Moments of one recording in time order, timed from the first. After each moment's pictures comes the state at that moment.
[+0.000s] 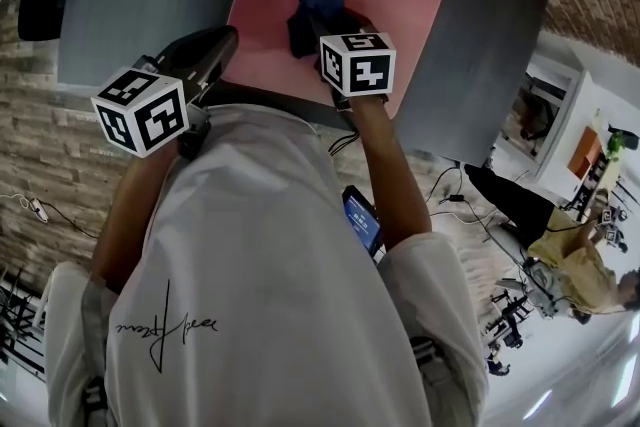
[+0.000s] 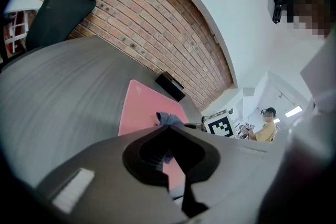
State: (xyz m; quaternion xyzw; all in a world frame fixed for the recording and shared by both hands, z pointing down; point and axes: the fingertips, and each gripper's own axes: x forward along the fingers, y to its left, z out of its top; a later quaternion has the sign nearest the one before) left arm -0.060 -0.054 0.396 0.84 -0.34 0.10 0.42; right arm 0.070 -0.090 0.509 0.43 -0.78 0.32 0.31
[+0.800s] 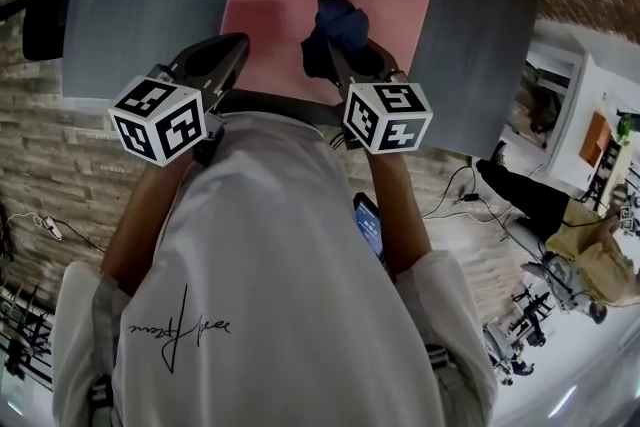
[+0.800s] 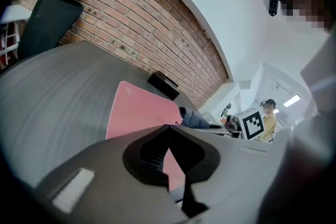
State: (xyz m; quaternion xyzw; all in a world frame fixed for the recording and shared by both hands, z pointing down) left arm -0.026 -0.043 0.387 0.86 -0.33 0.11 0.39; right arm 0.108 -0.040 0.432 0.49 -0.78 0.32 0.21
